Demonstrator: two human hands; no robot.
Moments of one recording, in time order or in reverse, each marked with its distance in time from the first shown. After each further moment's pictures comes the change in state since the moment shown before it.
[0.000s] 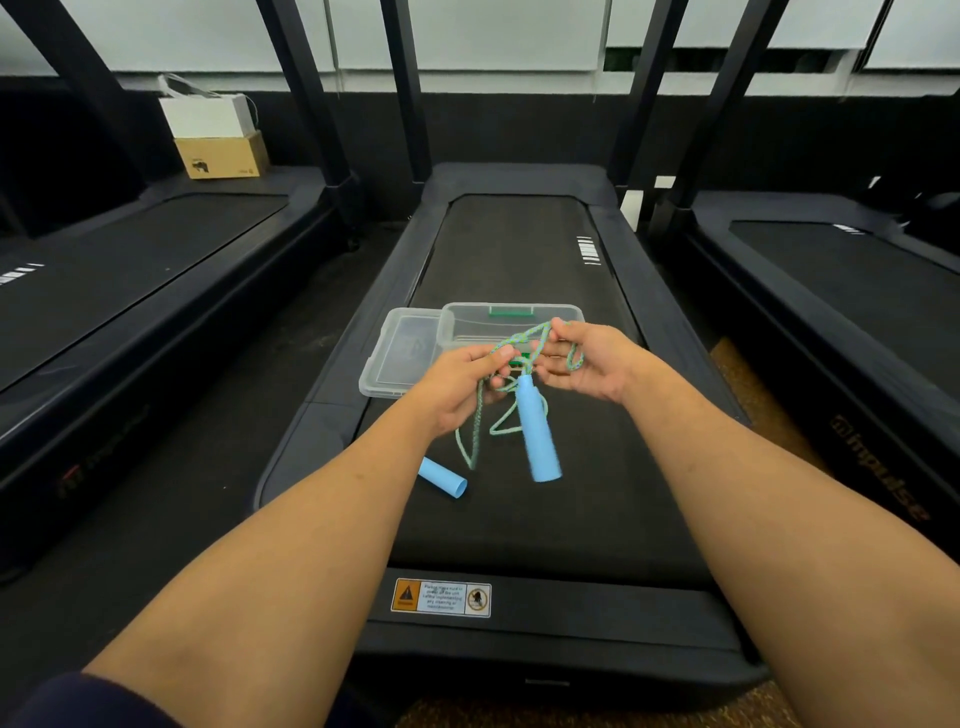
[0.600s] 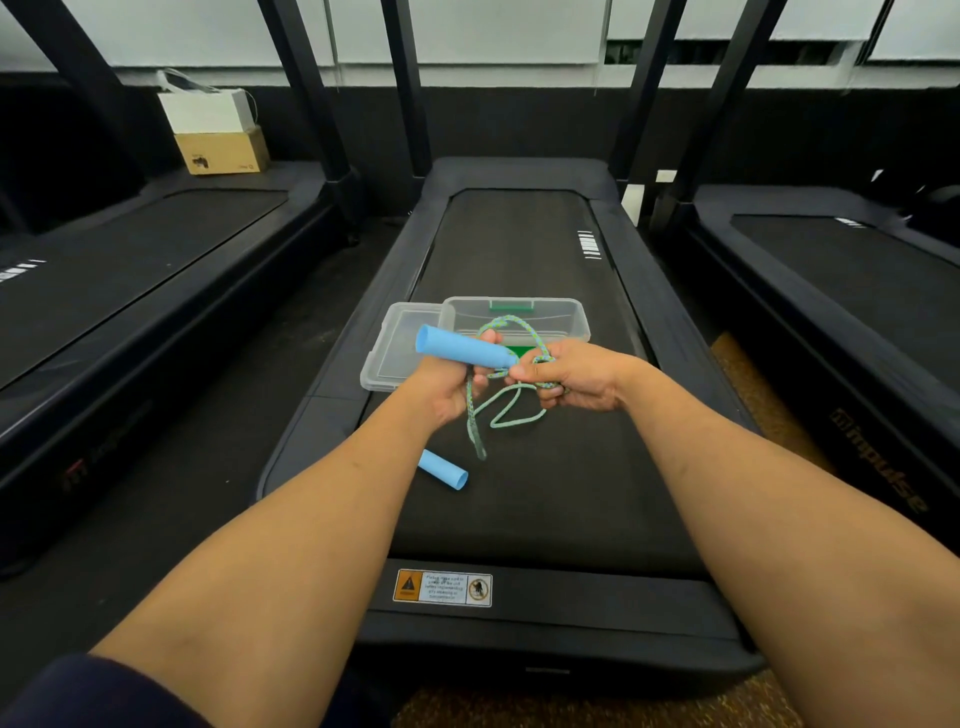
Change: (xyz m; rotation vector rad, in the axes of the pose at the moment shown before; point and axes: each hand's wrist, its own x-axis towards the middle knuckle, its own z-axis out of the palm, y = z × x) left_hand 0.000 0.003 -0.002 -0.263 0.192 -0.073; right_hand -0.004 0.023 -0.001 -0.573 -0.314 -0.017
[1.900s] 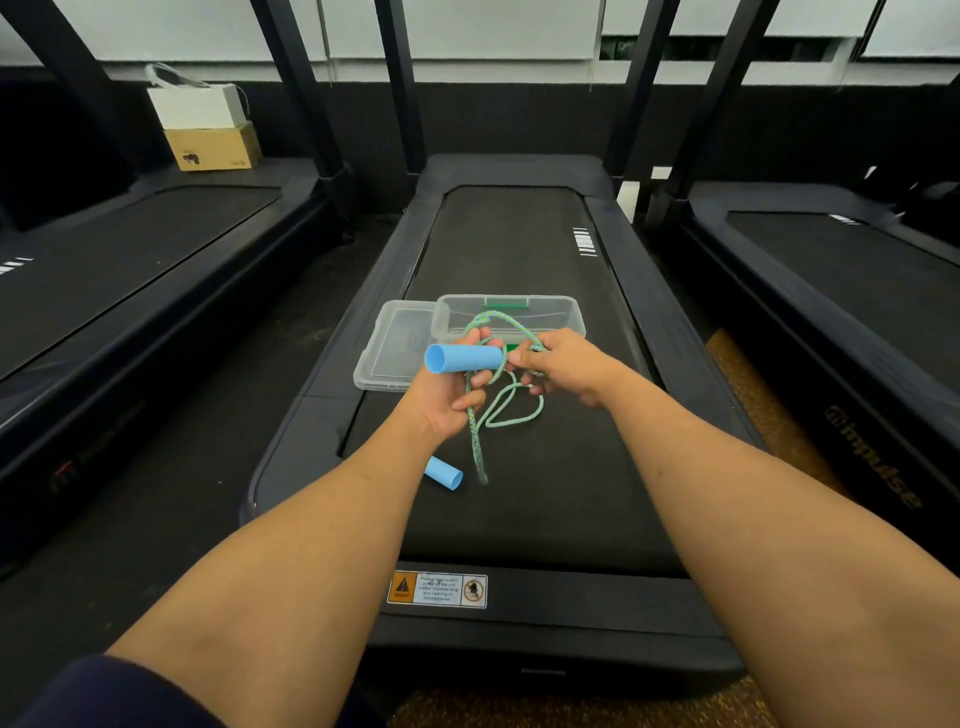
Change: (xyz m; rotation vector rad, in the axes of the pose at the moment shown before) left_hand -0.007 -0.014 -0.006 -0.179 -0.120 -0.012; right_hand 0.013 0.004 0.003 -0.150 0.274 -0.144
